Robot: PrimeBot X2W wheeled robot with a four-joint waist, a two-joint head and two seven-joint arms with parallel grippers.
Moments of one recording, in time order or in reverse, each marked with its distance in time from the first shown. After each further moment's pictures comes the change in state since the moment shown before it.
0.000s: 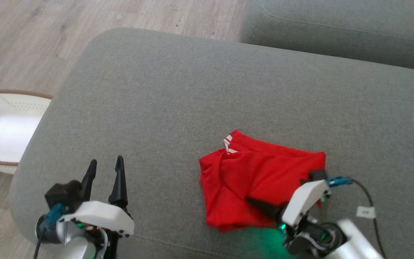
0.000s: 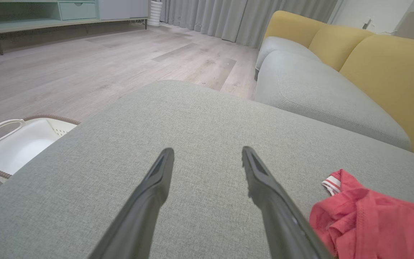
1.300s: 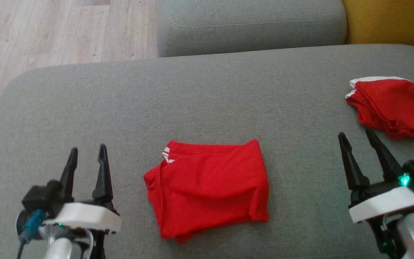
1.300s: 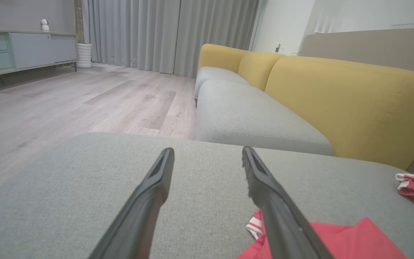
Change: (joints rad) left arm 0.055 -0.067 0.192 -0.120 0.165 -0.102 0.000; right arm 0.174 -0.272 -0.127 -0.422 -0.813 0.000 -0.849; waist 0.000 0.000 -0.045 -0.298
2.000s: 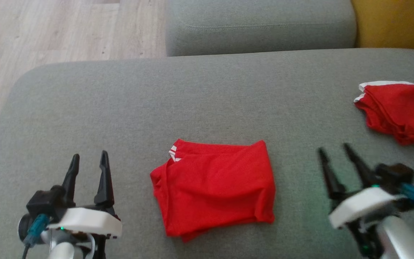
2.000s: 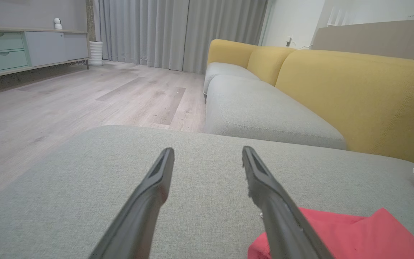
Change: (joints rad) left arm 0.025 -0.059 0.065 0.047 0.089 -0.059 0.000; right arm -0.006 0.078 -0.009 0.114 -0.046 0.000 0.073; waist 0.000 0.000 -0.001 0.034
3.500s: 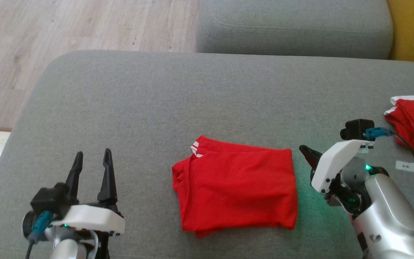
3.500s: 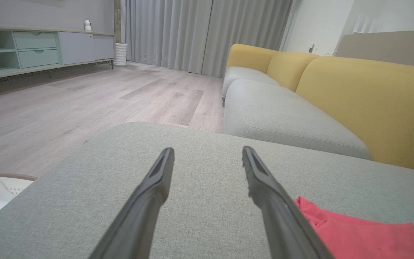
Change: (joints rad) left arm -0.020 -0.044 0.033 0.031 0.043 -0.042 0.000; right arm -0.287 0.120 -0.032 0.263 0.160 0.000 0.630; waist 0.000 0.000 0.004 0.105
